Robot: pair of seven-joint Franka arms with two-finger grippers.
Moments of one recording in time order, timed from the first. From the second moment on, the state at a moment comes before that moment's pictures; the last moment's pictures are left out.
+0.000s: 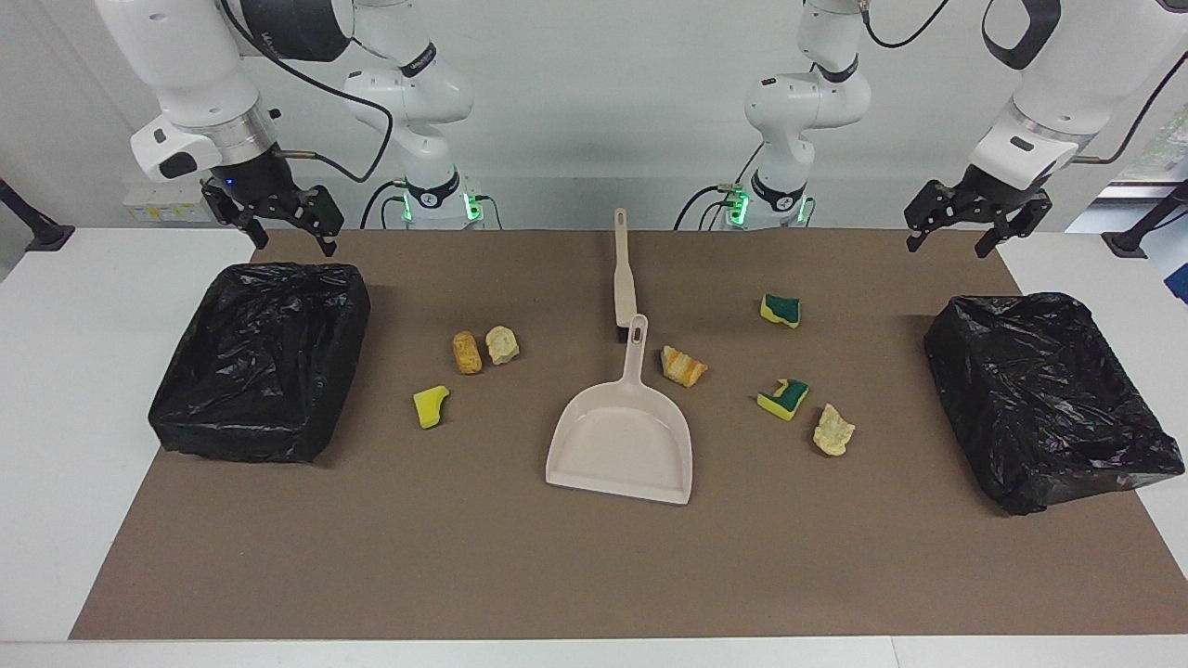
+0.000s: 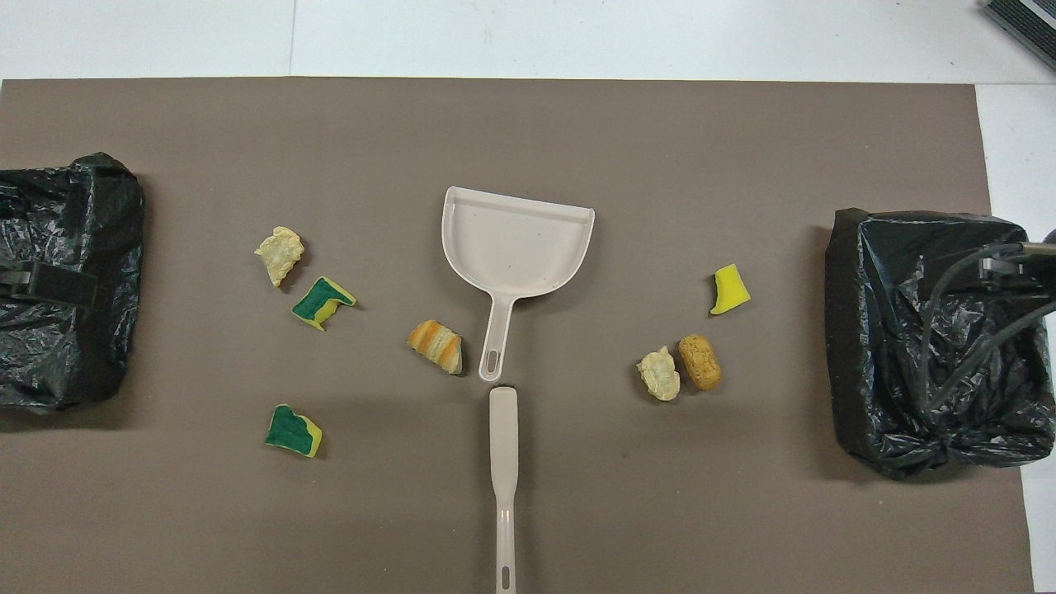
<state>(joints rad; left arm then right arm) 0.04 -0.07 -0.05 -1.64 -0.03 1.57 0.14 0.03 -0.06 -0.07 -1.67 -0.02 1.59 0.10</state>
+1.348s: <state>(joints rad) -0.29 -0.18 -0.12 -1.78 -0.04 1.53 -0.07 0.04 -0.06 -0.04 -1.67 -0.02 1.59 0.10</state>
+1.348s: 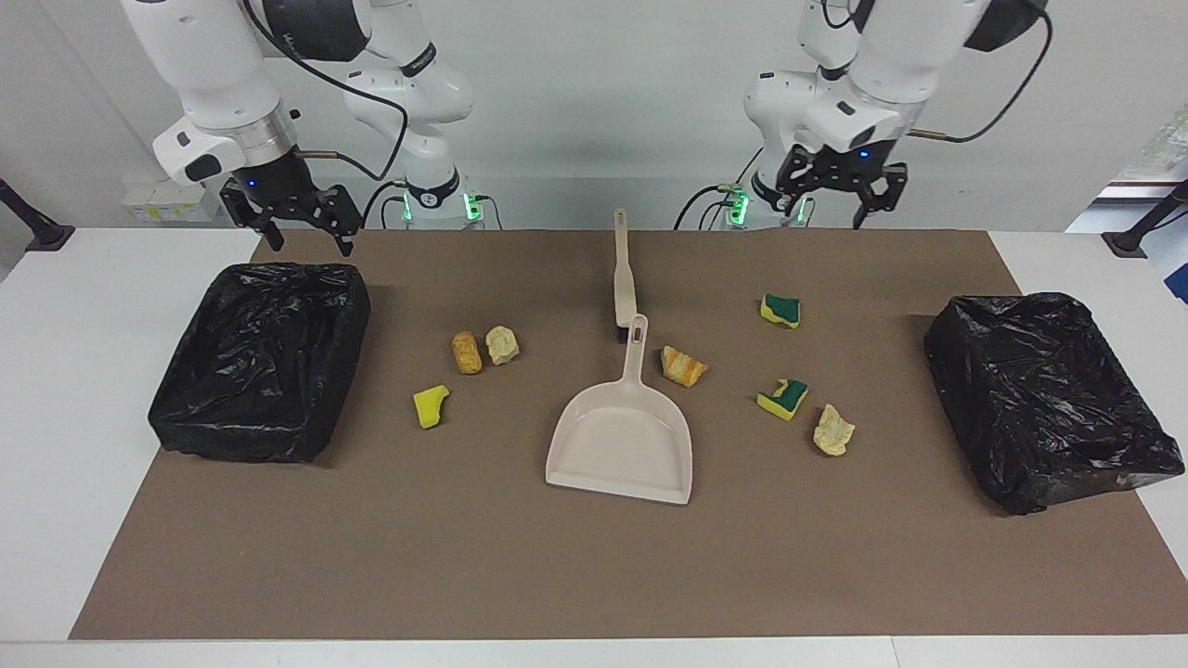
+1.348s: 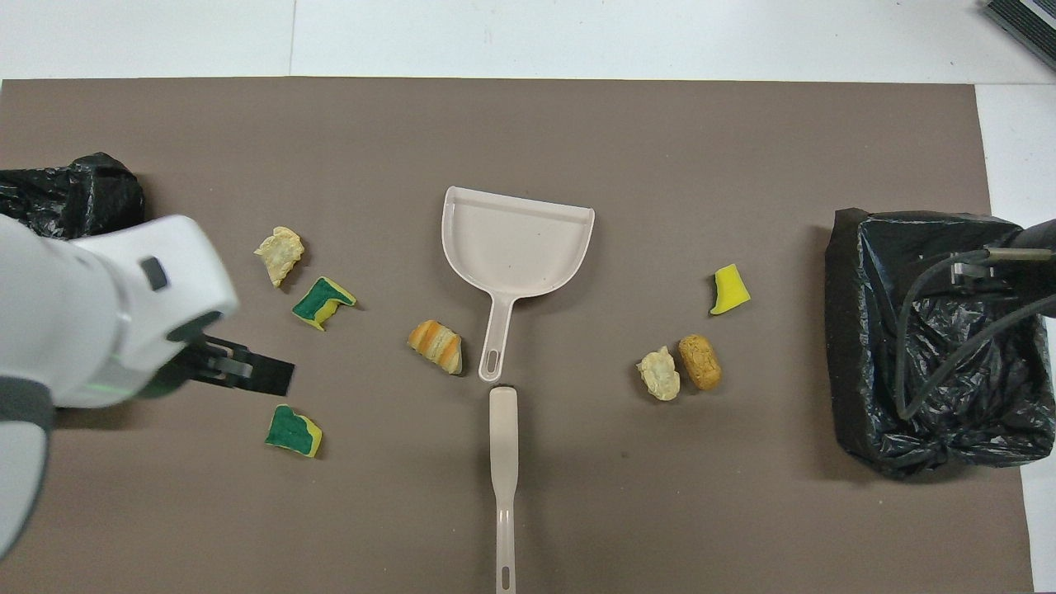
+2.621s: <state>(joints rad) -0.89 -0.23 -0.12 -2.30 -0.06 1.99 -0.65 0.04 -0.06 -0.03 -1.69 -0.01 1.59 0.10</state>
